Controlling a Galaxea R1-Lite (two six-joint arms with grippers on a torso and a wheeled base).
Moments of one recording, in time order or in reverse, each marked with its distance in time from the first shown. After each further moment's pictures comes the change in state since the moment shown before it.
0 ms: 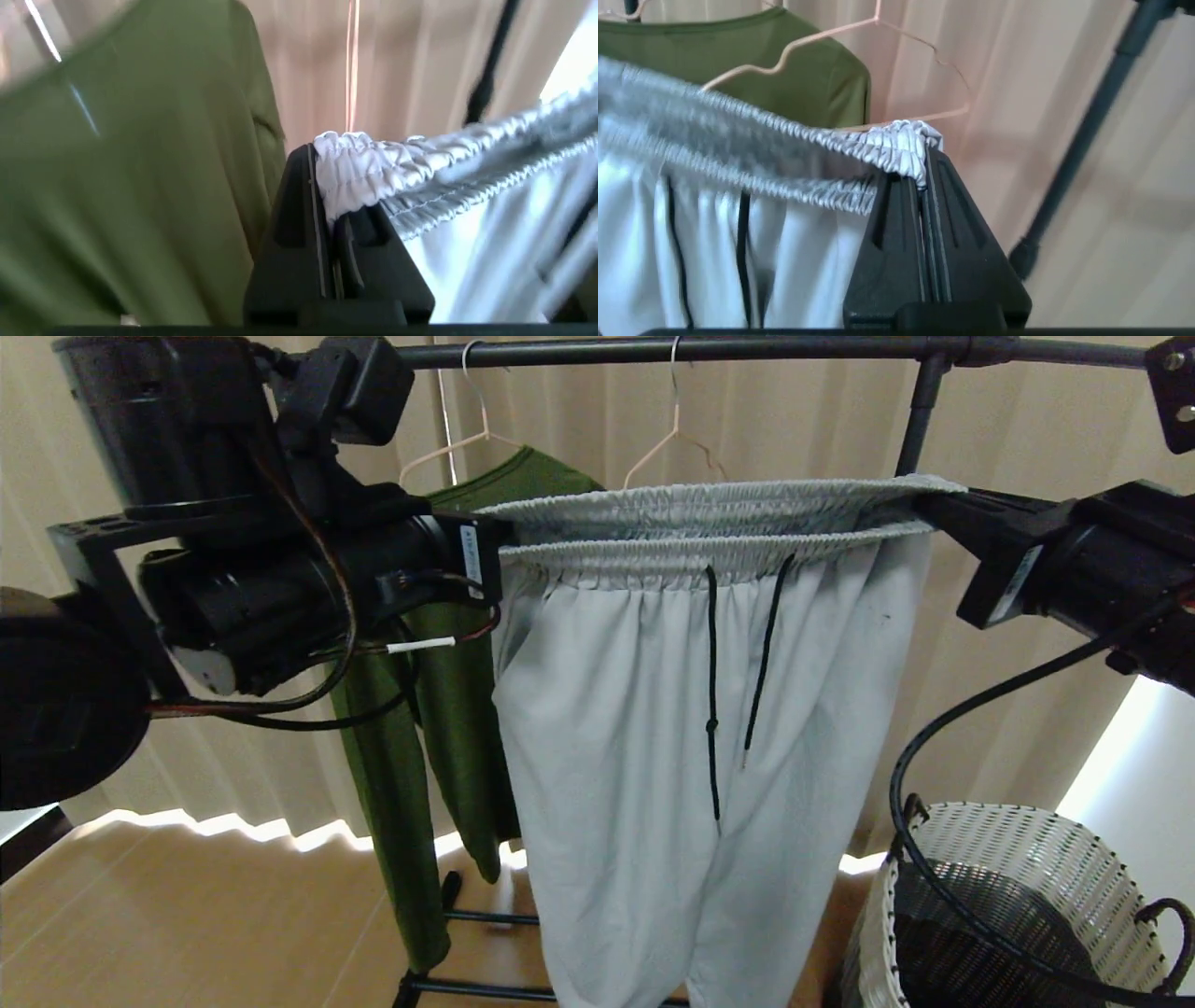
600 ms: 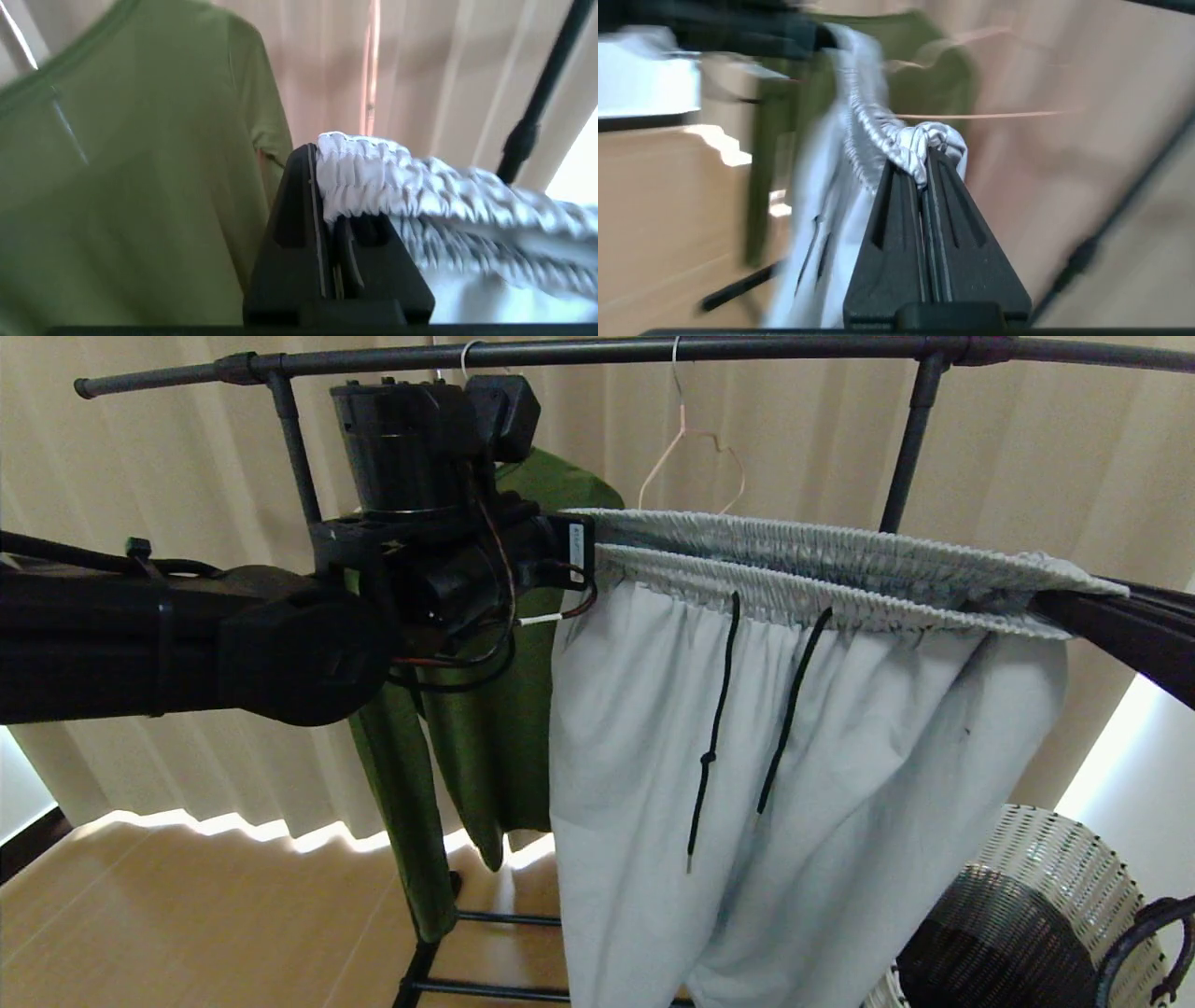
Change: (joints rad) left arm -0.040 0.277 -0.289 0.005 0.107 0.000; right arm 0.013 -0.337 0.221 0.145 0.350 -0.019
